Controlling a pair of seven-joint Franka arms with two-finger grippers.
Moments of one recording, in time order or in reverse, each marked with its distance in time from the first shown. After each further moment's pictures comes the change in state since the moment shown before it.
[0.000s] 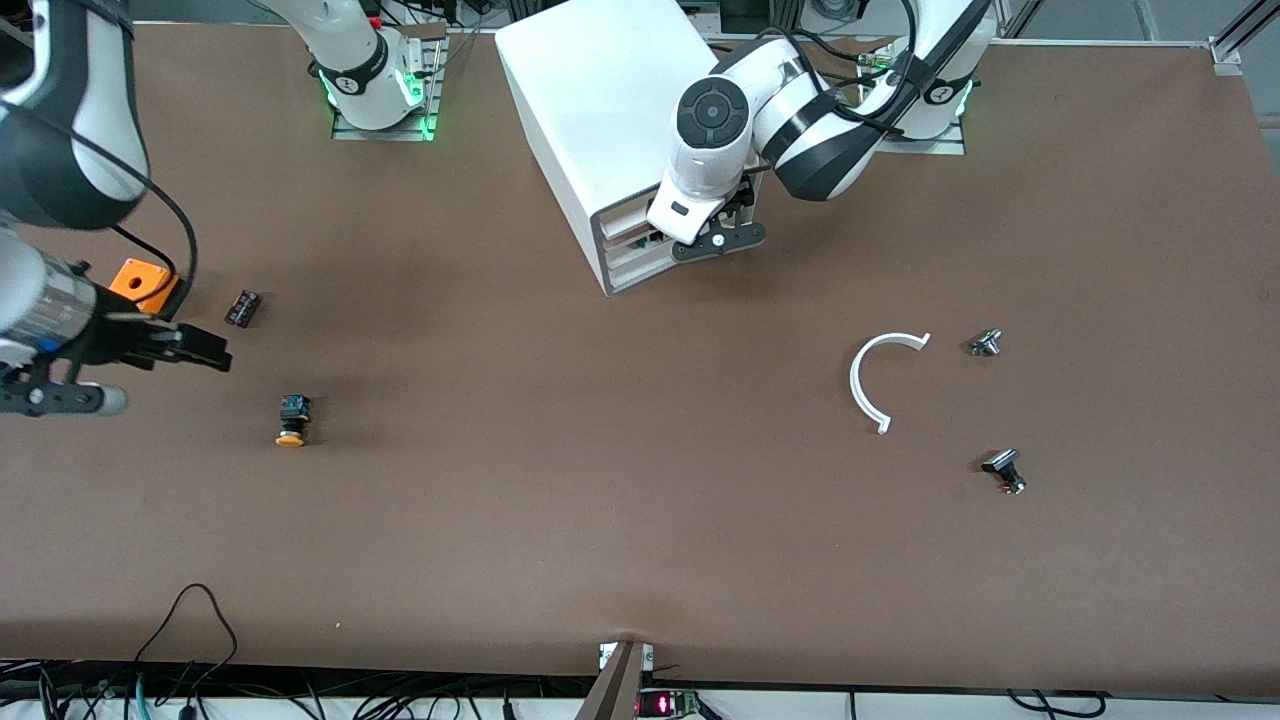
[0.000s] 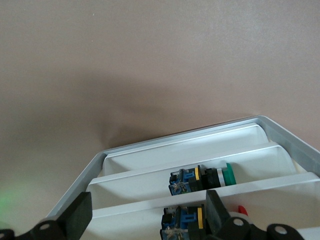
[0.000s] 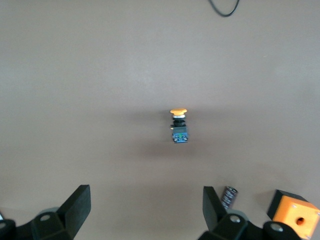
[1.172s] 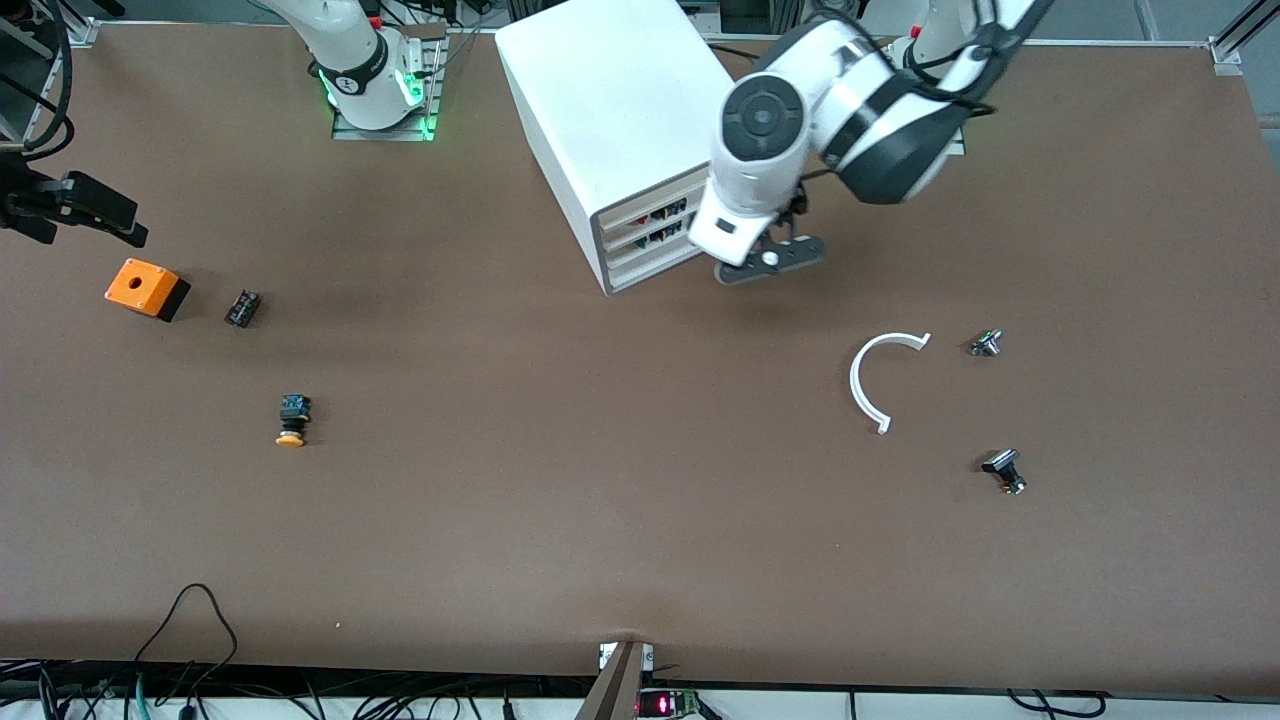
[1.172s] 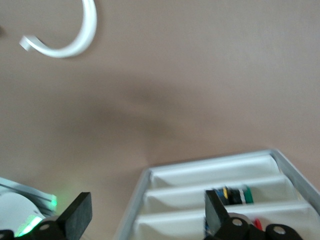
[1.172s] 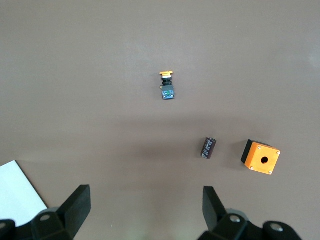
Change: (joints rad) left arm 0.139 -0.008 -0.001 0.278 0.088 -0.350 0.114; right arm 0.000 -0.213 0.004 0.005 -0.064 -0.246 0.016
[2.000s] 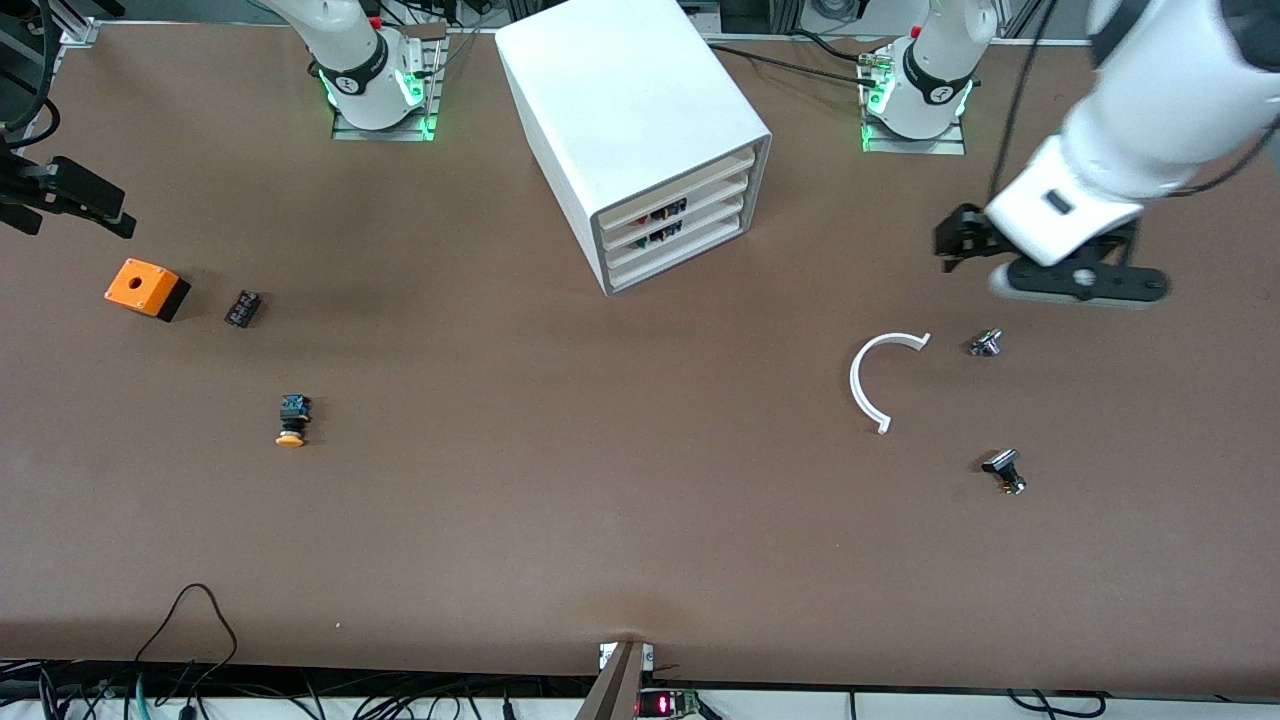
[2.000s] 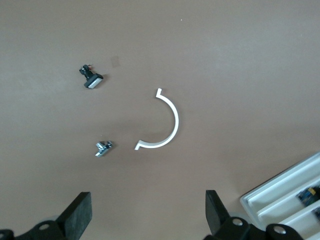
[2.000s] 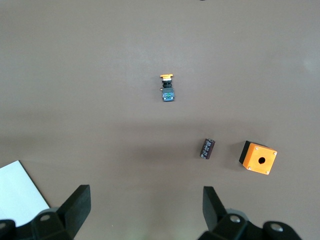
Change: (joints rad) left arm 0.085 -0.220 0.409 0.160 -0.087 -0.131 0.918; right arm 0.000 -0.001 0.003 0.039 -0.001 -0.026 0.002
